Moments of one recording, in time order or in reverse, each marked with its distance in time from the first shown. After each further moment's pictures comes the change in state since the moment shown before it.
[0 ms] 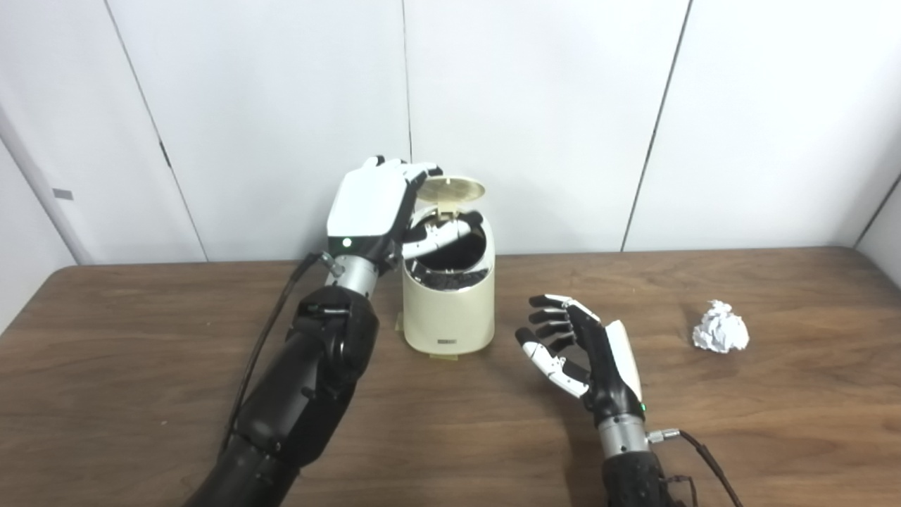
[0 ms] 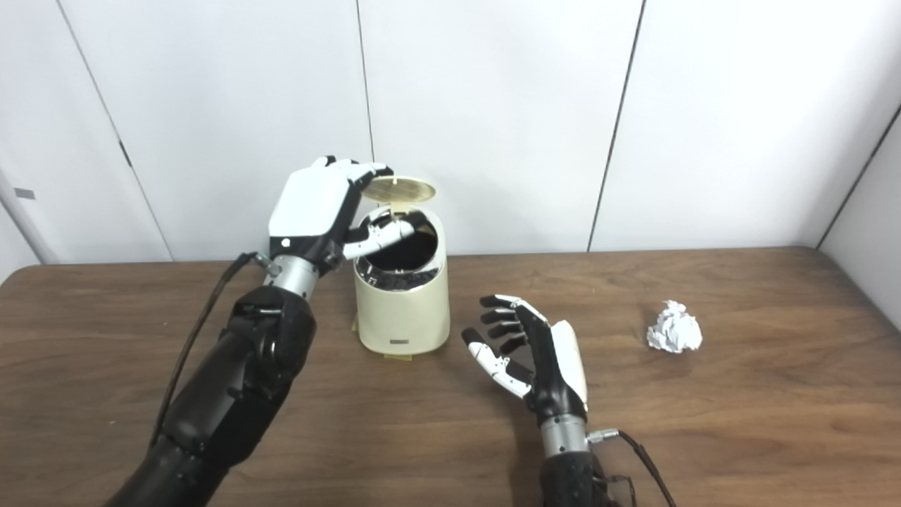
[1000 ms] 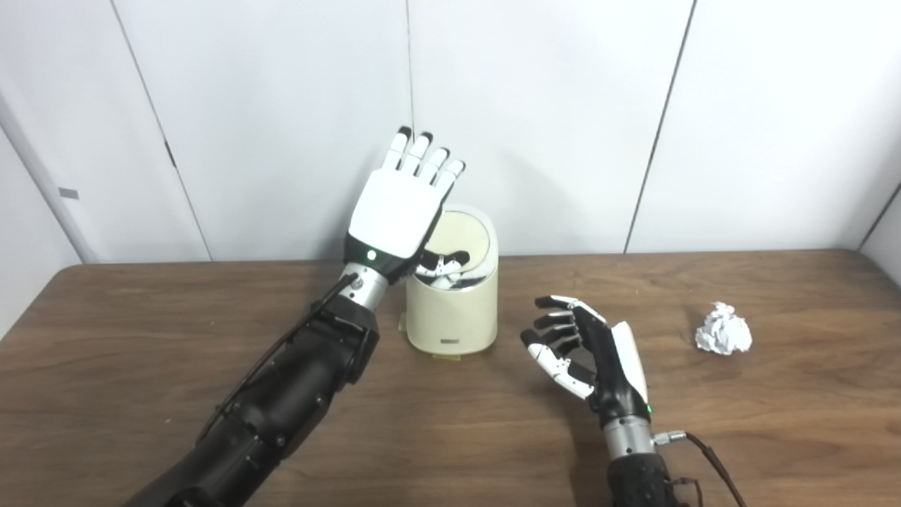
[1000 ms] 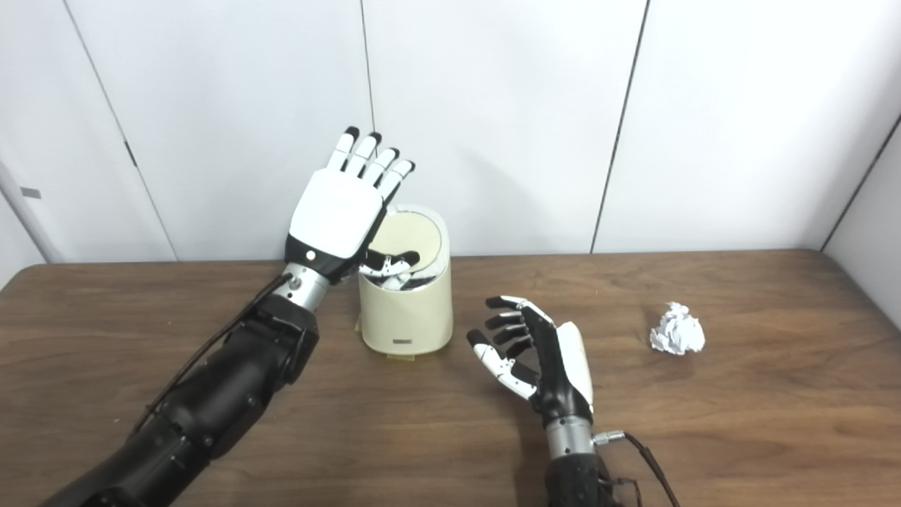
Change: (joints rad) left arm -0.082 0.134 -0.296 0.230 0.415 -0.057 0.281; right arm 0.006 -0.005 -0.005 -0.007 -0.008 0.003 0.001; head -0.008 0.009
